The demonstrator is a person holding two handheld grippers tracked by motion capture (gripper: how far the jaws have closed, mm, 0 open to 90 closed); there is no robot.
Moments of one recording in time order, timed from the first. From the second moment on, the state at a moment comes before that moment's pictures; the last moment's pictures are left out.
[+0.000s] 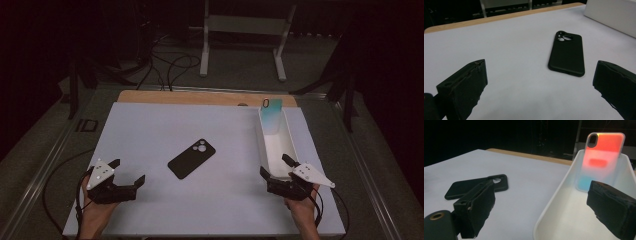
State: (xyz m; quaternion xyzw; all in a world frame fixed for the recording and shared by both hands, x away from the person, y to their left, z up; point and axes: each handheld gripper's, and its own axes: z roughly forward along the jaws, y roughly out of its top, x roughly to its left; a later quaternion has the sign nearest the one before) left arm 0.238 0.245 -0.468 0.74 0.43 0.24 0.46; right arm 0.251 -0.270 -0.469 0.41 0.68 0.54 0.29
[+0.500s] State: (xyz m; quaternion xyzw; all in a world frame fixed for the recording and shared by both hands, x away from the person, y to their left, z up) left arm 0.277 0.207 -0.455 0.77 0.41 0.21 0.45; right arm 0.252 -0.274 -0.467 0.41 0.68 0.53 0.30
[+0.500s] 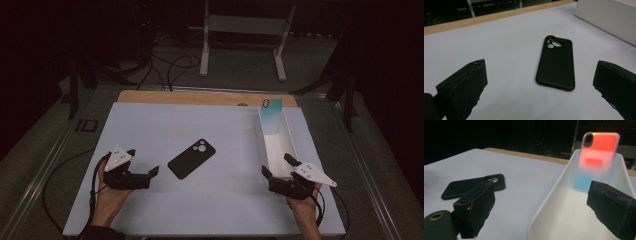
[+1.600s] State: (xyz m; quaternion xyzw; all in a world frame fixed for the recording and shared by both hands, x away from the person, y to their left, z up) left arm 0.340 0.149 -0.493 0.82 0.41 0.14 0.37; right arm 0.253 -0.276 -0.469 0.42 0.68 0.52 0.30
